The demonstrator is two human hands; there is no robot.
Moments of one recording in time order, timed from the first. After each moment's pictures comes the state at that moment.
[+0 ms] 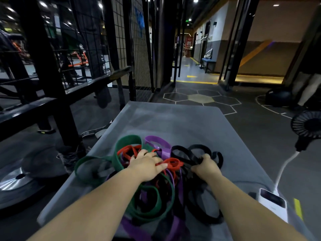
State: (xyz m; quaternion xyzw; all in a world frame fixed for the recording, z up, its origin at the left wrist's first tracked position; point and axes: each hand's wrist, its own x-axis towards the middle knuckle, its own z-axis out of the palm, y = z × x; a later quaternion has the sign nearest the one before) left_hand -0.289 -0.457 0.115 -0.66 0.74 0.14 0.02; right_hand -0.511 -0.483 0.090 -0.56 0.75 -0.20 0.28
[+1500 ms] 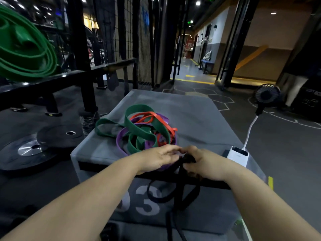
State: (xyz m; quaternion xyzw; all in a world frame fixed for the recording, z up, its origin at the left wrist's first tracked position) left_hand -0.317 -0.247 0.130 -0.46 0.70 0.49 -0.22; right_hand -0.513 -0.234 0.165 -0.80 0.54 -0.06 0.23
